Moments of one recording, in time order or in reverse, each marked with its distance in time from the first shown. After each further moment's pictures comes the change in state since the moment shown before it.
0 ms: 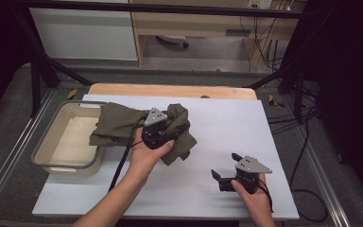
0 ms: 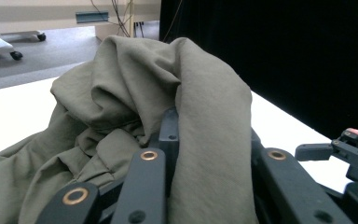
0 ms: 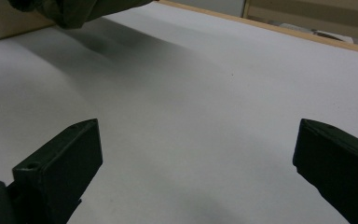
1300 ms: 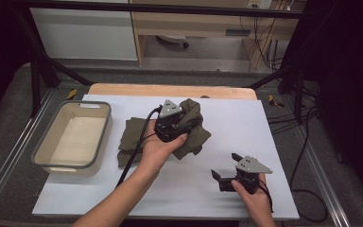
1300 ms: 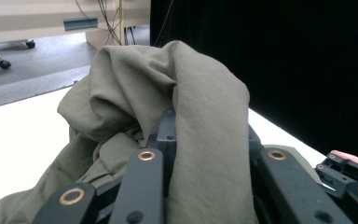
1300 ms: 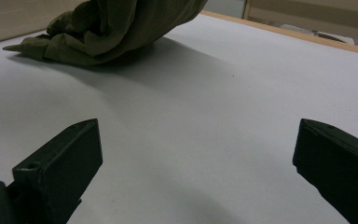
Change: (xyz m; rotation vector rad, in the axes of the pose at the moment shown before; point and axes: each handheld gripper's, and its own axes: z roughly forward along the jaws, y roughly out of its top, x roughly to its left) left arm -0.019 0.027 0.022 0.004 -0.020 0.026; right arm 0.000 0.001 -0.001 -0.006 0.004 -0.001
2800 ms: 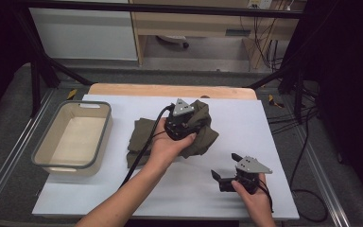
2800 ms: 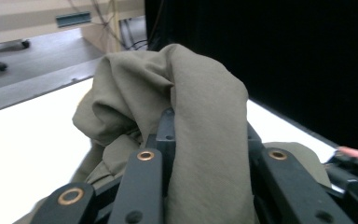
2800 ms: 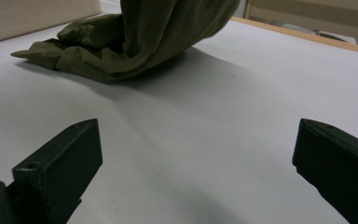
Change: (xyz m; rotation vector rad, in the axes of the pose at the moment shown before) left arm -0.010 0.007 0.021 0.045 0.008 0.067; right arm 0.000 0.000 0.000 0.002 0.004 0.002
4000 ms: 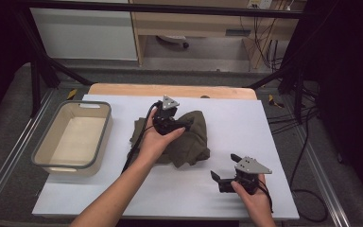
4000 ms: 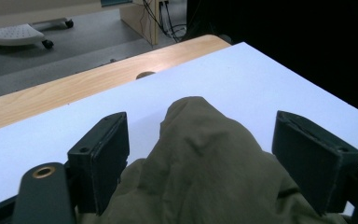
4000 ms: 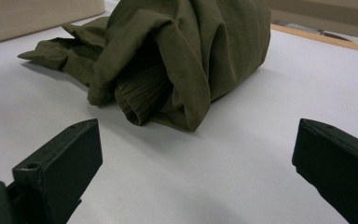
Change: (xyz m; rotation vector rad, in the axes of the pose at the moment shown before) left arm 0.055 -0.025 0.016 0.048 0.125 -0.048; right arm 0.002 0.000 0.000 0.002 0.012 -0.004
